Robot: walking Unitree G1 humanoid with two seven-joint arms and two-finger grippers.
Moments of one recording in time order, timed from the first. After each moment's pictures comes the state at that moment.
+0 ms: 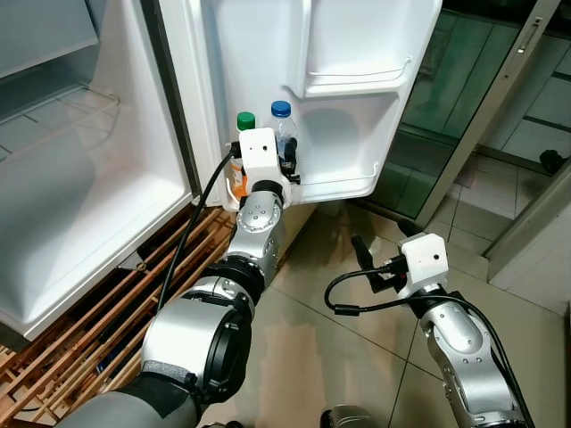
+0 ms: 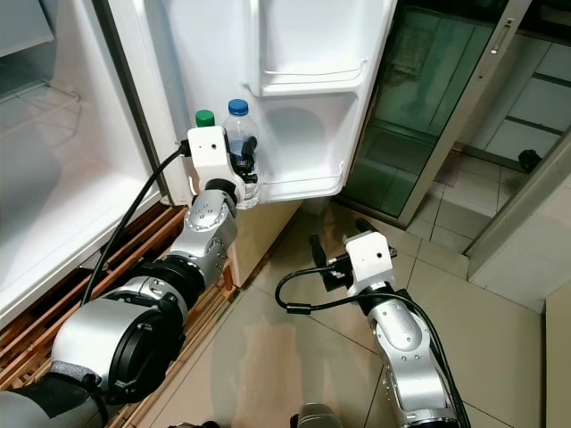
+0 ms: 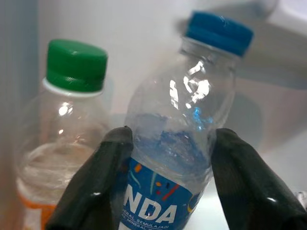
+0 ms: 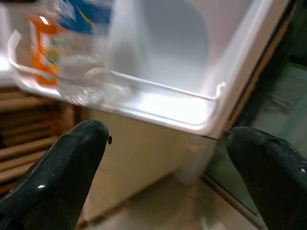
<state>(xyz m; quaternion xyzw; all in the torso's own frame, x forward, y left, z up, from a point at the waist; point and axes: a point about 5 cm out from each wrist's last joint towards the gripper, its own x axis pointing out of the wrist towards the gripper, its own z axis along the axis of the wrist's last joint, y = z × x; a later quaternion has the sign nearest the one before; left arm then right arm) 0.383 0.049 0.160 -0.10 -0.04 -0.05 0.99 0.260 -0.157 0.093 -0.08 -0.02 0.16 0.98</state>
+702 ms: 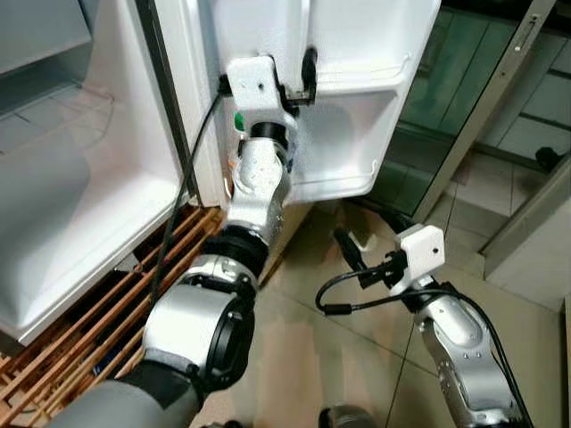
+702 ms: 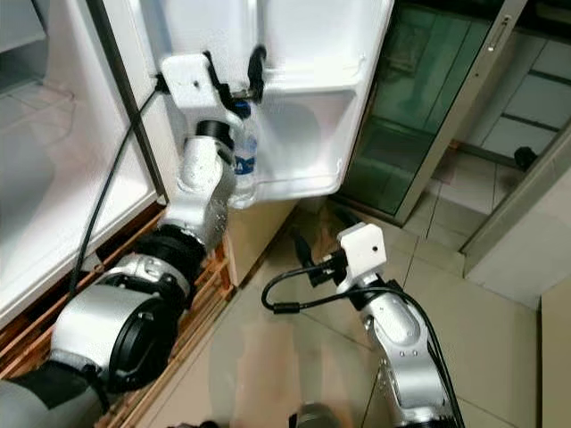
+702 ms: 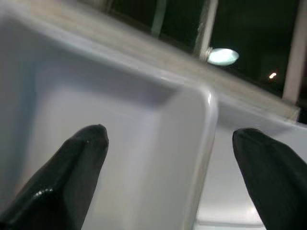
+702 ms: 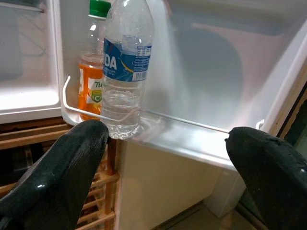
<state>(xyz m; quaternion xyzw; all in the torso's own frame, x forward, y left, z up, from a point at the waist) 0.380 0.066 0.258 -0.10 -0.30 -0.10 0.94 0.258 -0.143 0.109 -0.04 -0.06 0.23 0.97</state>
